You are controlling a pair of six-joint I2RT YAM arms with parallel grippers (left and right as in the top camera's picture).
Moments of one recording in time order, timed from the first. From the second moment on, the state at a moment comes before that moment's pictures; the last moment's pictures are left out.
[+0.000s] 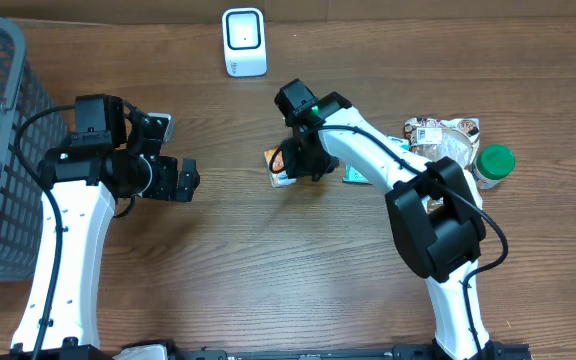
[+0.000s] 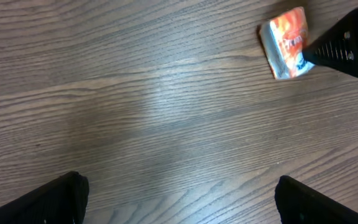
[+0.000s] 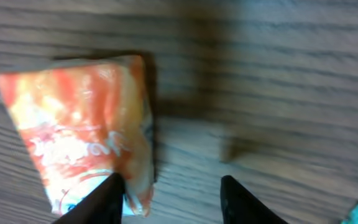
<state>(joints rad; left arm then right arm) 0.08 1.43 1.22 -1.02 0.25 0.19 0.56 2.22 1.74 -0.97 -0.08 0.37</state>
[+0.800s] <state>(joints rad) 0.08 1.43 1.22 -1.02 0.25 0.19 0.64 2.22 1.73 -0.93 -0.26 0.42</state>
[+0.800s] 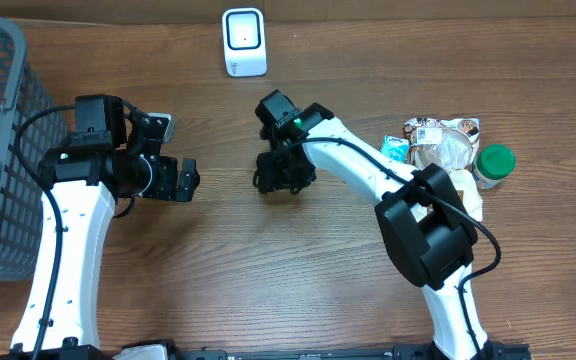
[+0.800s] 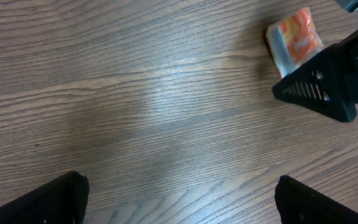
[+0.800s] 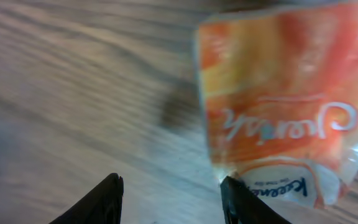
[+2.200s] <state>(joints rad) 0.08 1.43 1.22 -1.02 0.25 0.19 0.39 2.37 1.94 -0.87 -0.12 0.26</state>
